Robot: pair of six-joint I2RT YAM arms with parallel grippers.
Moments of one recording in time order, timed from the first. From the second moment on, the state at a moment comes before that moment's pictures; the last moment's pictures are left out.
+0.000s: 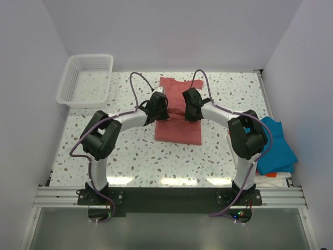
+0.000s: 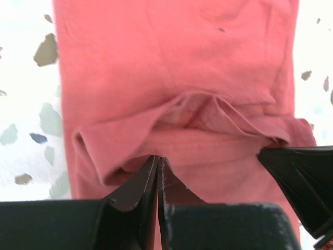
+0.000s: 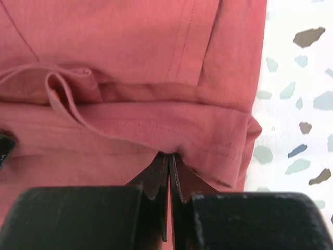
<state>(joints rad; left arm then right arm) -0.61 1.95 1.23 -0.02 -0.12 -0.61 0.51 1.91 1.31 -0.43 0.25 0.52</state>
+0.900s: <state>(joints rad) -0.54 1.77 1.08 0.09 -0.03 -0.57 0.34 2.03 1.57 -0.48 0.20 0.49</state>
